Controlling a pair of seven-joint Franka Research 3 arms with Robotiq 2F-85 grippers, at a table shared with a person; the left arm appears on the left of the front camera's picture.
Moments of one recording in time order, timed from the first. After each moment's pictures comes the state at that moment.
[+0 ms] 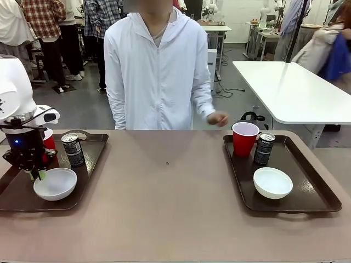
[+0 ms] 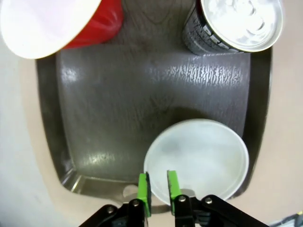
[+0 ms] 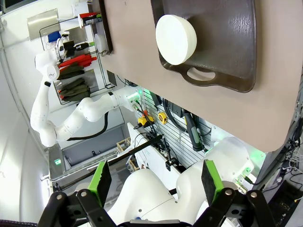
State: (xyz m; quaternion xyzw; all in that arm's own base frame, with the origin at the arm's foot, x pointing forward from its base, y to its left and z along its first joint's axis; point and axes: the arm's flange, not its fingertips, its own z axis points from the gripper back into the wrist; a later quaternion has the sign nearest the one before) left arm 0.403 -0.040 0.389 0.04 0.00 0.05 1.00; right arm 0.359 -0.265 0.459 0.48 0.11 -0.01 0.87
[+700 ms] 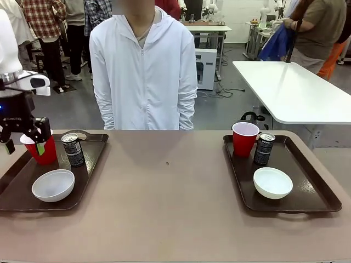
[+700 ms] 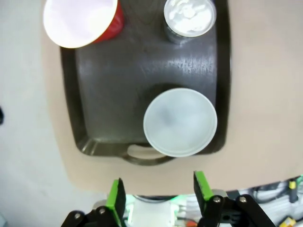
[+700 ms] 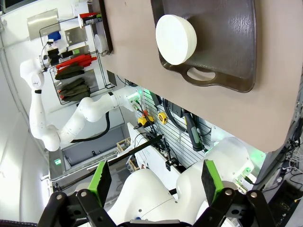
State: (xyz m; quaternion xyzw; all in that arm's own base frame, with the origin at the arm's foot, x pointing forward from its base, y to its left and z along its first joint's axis) left arm 0.390 -0.052 0.486 0.03 0.02 0.02 1.00; right arm 0.359 -0.265 0.459 0.48 0.11 -0.01 0.87
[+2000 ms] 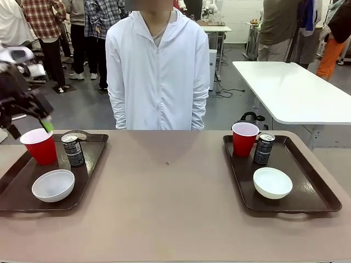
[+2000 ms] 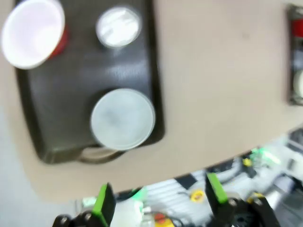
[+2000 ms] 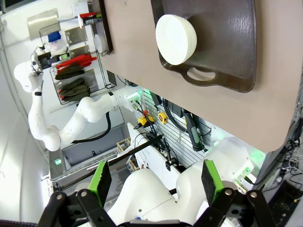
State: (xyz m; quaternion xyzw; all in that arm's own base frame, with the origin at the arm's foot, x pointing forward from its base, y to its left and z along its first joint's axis) left arm 0.389 -0.027 0.535 -0.16 0.00 -0.03 0.99; right arm 0.359 -0.265 0.459 0.48 0.11 -0.01 0.87
